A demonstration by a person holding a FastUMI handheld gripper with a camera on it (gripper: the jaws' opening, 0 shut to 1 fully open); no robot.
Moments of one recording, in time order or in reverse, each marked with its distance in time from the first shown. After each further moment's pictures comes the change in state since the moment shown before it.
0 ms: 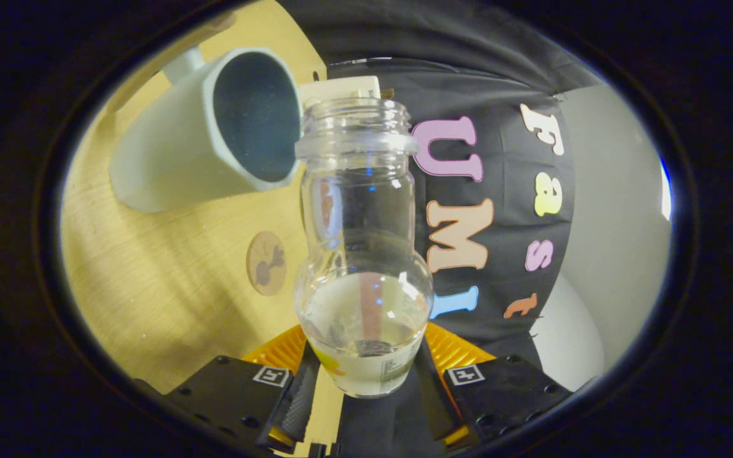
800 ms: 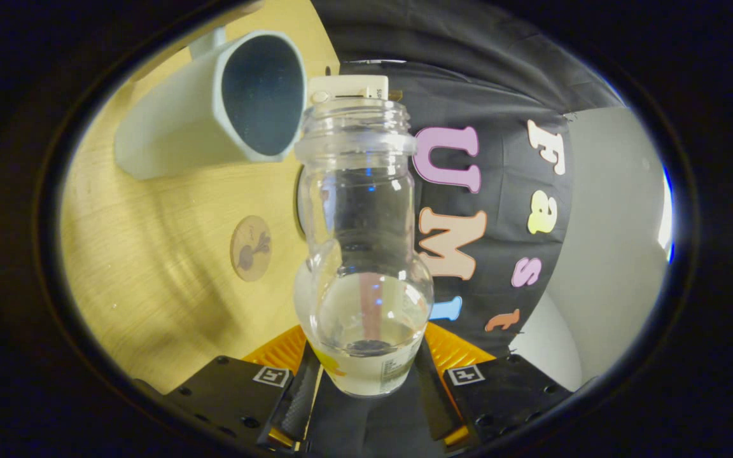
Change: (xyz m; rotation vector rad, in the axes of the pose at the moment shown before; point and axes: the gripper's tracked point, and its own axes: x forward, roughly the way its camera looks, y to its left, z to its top) arm 0.006 -0.017 -0.003 -0.092 -0.015 -0.034
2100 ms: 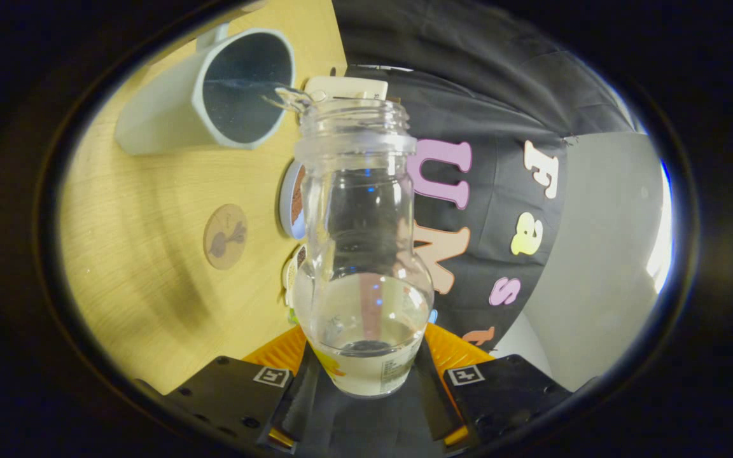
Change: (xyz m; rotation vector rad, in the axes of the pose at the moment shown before) arm 0.004 -0.034 0.004 -0.106 -0.041 -0.075
